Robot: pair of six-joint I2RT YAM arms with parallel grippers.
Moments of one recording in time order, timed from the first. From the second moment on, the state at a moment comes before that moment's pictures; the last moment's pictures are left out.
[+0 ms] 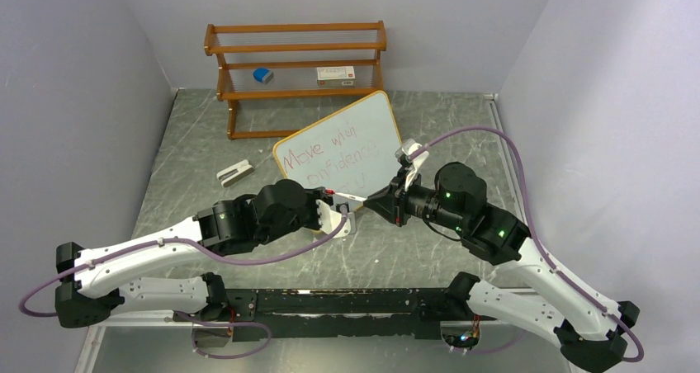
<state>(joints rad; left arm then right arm) -1.21 1.04 1.03 -0.47 -0.32 0.74 0.87 0.77 0.97 -0.46 -0.18 0.20</state>
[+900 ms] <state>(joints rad) -1.25 1.13 1.16 -0.62 -0.32 0.79 0.87 0.76 0.84 -0.28 -0.20 0.25</state>
